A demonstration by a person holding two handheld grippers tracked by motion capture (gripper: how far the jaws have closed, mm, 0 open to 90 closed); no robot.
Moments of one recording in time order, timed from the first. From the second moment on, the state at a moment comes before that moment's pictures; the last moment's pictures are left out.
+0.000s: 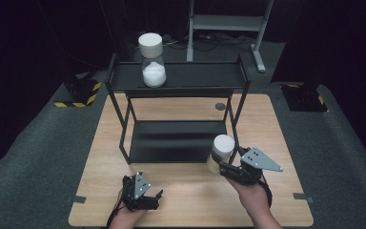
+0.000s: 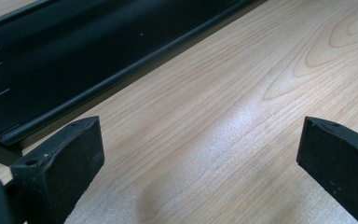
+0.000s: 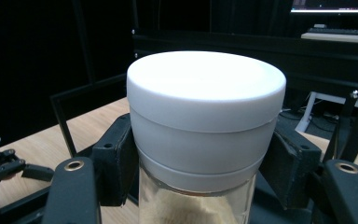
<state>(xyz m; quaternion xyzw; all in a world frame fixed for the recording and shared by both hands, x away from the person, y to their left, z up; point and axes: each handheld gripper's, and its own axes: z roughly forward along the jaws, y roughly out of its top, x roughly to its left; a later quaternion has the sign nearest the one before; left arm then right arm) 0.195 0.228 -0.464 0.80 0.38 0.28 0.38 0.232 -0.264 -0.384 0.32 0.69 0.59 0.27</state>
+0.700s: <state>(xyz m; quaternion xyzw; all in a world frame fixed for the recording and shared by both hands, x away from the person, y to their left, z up) 0.195 0.230 -0.464 0.79 0.39 0.27 0.38 0.254 -0.250 -0.349 0.31 0.68 0.60 0.27</state>
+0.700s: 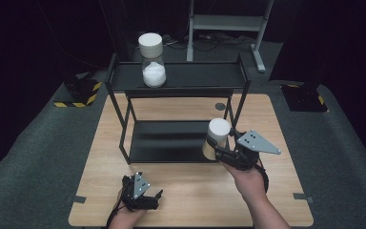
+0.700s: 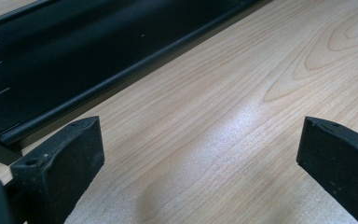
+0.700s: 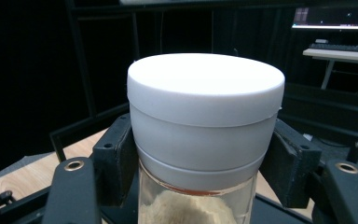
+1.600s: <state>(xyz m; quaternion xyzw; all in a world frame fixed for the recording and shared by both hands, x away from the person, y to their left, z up) 0.197 0.234 -0.464 0.79 0.39 0.27 0.39 0.274 -0.241 -0.296 0.29 0.66 0.63 0.30</state>
